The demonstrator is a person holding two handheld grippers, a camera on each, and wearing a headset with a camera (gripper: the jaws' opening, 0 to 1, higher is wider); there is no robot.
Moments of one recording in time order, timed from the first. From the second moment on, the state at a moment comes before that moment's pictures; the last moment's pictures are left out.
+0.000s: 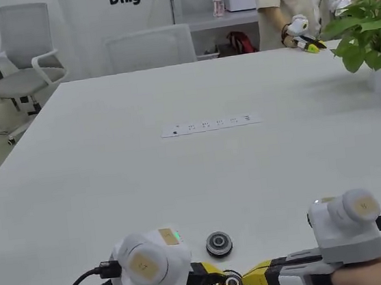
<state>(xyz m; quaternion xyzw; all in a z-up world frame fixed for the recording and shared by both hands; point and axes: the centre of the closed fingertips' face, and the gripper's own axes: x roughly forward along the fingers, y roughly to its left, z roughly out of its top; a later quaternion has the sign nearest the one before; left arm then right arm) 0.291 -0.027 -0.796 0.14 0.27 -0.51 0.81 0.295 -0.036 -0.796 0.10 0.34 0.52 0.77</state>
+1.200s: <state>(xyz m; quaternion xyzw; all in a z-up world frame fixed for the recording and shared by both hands) 0.276 0.002 -0.744 0.11 0.23 -0.52 0.81 0.295 -0.034 -0.789 0.11 0.33 0.53 0.77</state>
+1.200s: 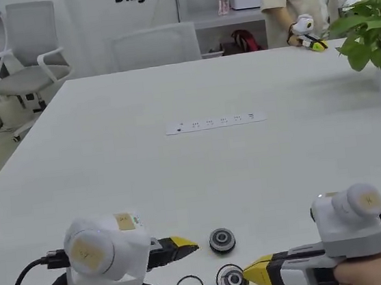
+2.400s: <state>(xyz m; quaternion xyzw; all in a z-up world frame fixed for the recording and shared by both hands) 0.265 0.055 -0.730 0.11 0.23 -0.49 0.83 0.295 -0.007 -0.762 0.09 0.32 0.57 0.75</state>
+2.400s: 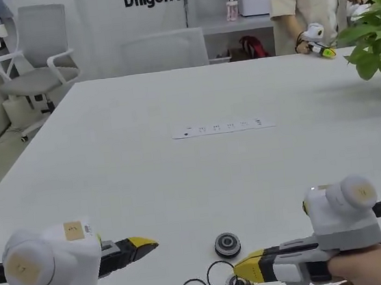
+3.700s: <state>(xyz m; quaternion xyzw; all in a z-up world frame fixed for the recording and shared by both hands) 0.261 0.083 -0.736 0.13 0.24 -0.47 0.84 0.290 0.032 -0.778 0.05 0.34 0.59 0.73</state>
